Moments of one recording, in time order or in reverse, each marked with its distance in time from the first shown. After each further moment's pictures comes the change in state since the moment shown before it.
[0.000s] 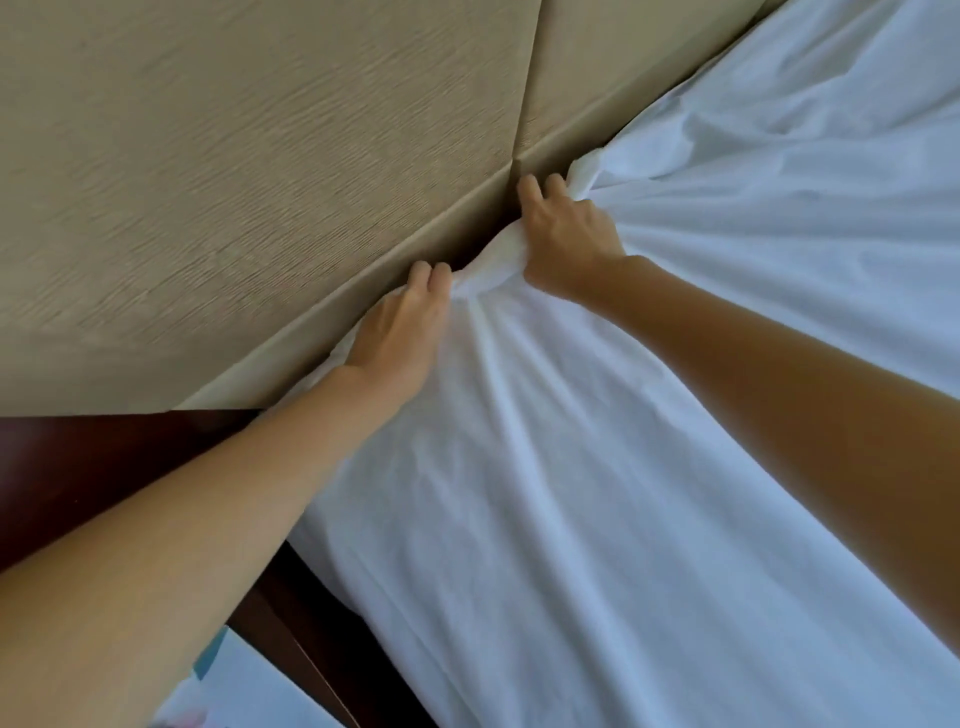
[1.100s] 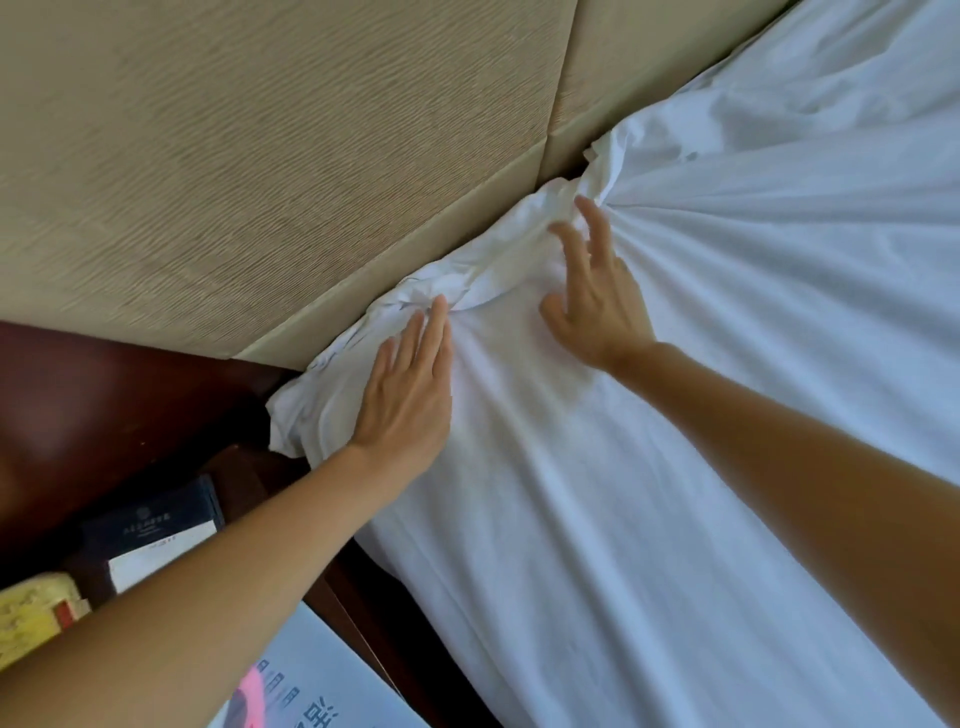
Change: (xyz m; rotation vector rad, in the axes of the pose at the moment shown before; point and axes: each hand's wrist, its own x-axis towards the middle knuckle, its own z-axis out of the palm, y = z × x) left_hand -0.091 -0.010 0.039 0.062 0.123 0.053; right_hand -0.068 -0.006 0.042 0.286 0.182 -0.081
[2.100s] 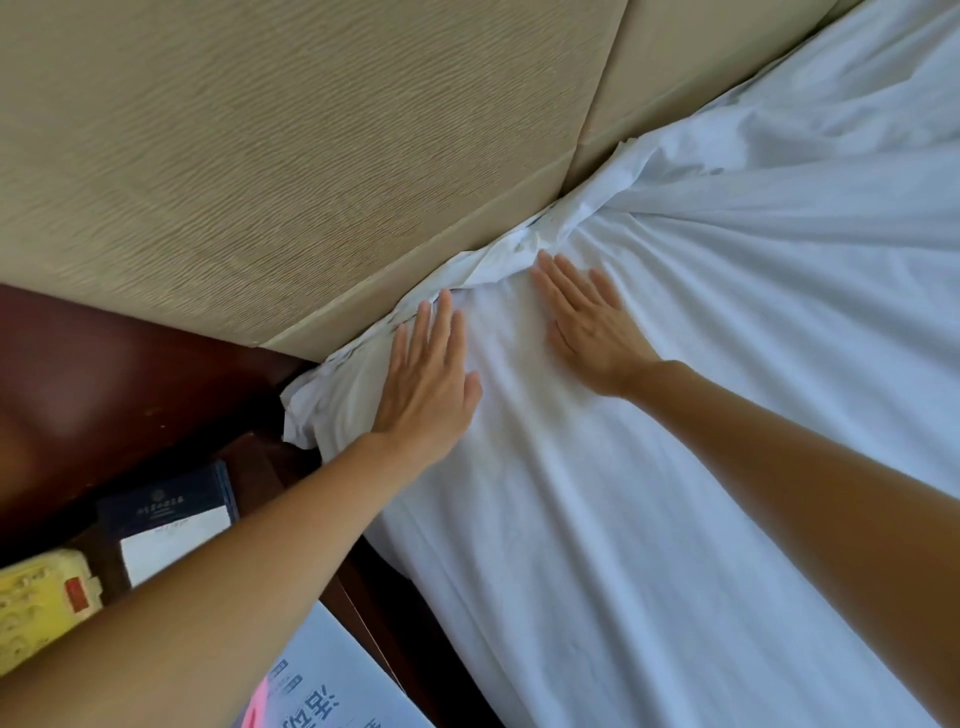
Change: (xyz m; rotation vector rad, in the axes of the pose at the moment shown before) left_hand 0.005 0.003 -0.015 -0.270 -0.363 -0.194; right_hand -0.007 0.008 0.014 -0.239 -0.387 -0.162
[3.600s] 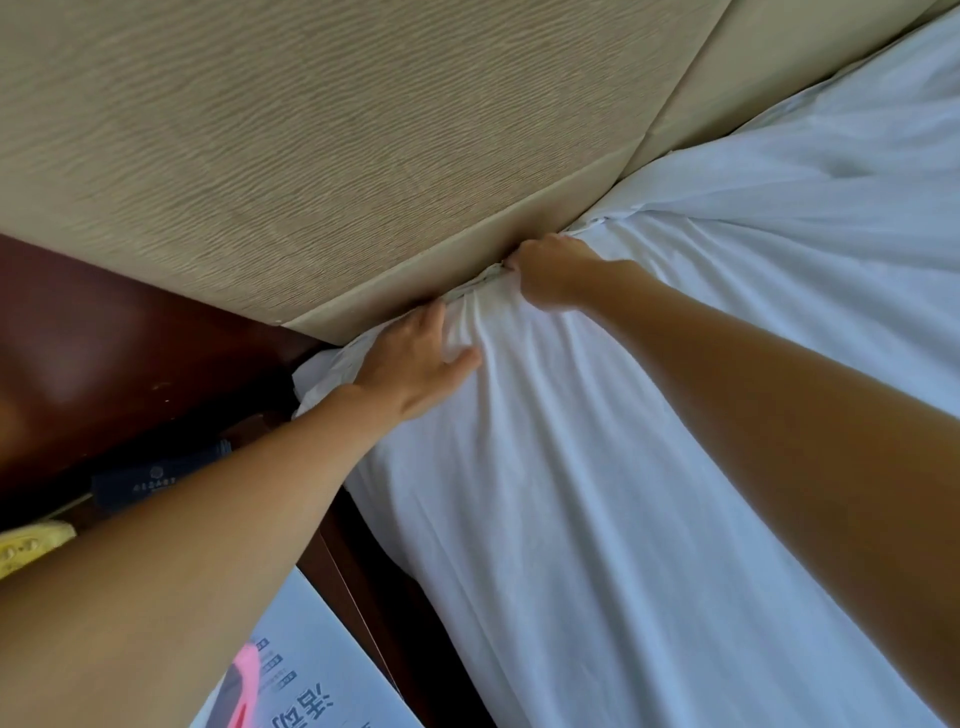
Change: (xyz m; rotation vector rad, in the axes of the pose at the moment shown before) left_hand 0.025 -0.040 -0.009 -0.324 -0.118 -0.167; right_hand 0.092 -0.050 -0.031 -0.033 -0.233 0.080
